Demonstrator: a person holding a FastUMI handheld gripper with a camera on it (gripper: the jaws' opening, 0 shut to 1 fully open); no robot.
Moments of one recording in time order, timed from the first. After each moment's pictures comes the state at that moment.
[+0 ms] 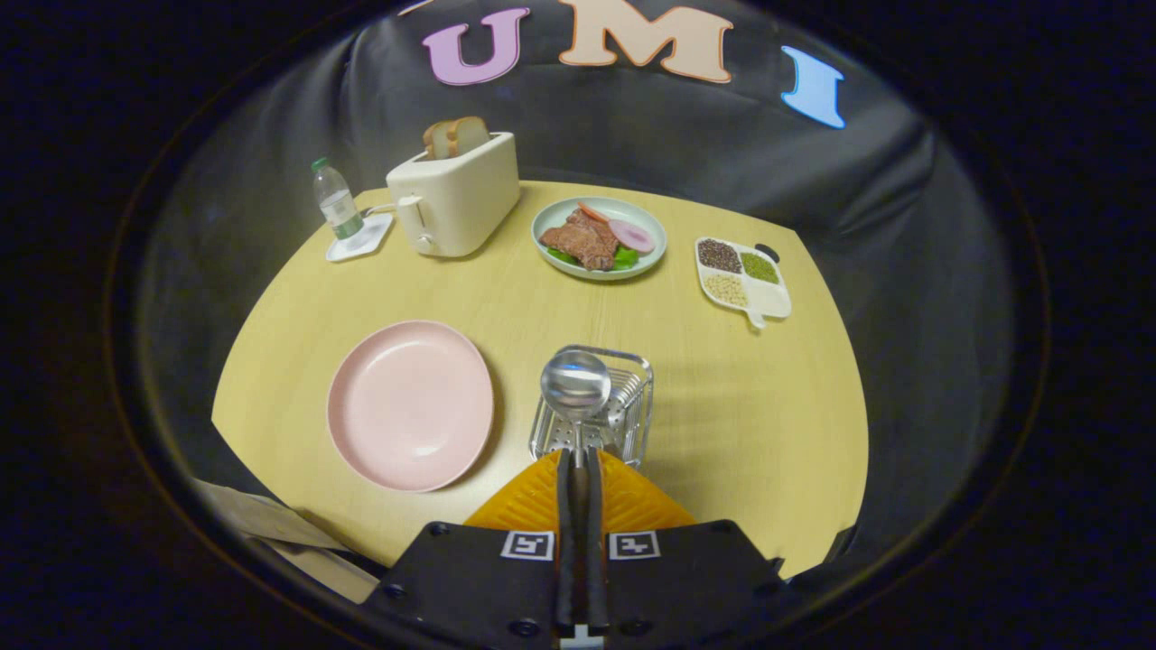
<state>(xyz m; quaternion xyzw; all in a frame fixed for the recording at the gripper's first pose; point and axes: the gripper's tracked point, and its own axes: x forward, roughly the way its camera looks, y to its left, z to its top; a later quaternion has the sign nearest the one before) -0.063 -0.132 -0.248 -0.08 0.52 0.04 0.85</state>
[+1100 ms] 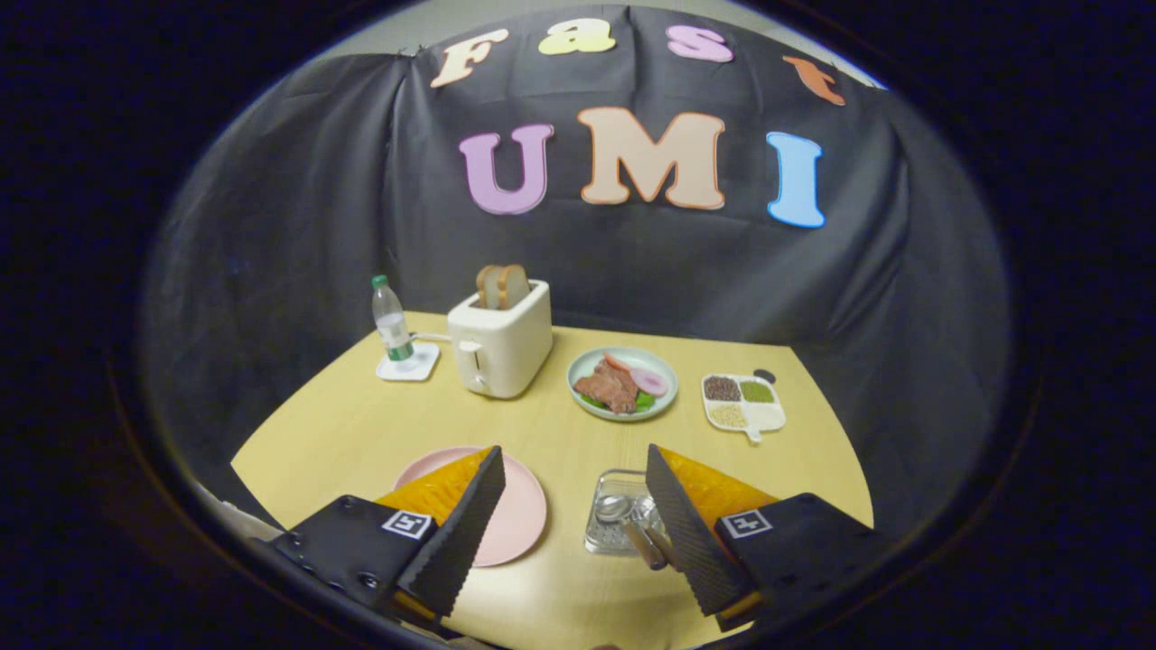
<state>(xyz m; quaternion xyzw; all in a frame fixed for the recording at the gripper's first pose) -0.030 -0.071 -0.133 -0.03 0.28 0.07 0.96</state>
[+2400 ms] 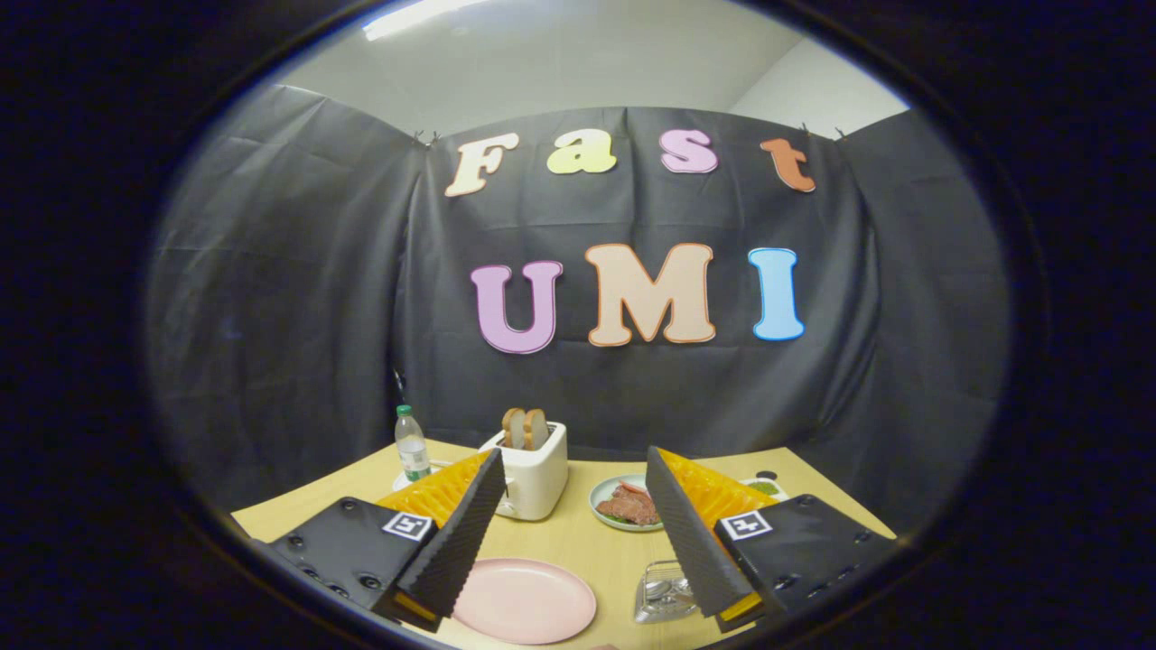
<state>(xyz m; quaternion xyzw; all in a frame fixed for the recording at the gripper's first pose) -0.027 -0.018 -0.047 0.00 0.07 0.05 1.00</state>
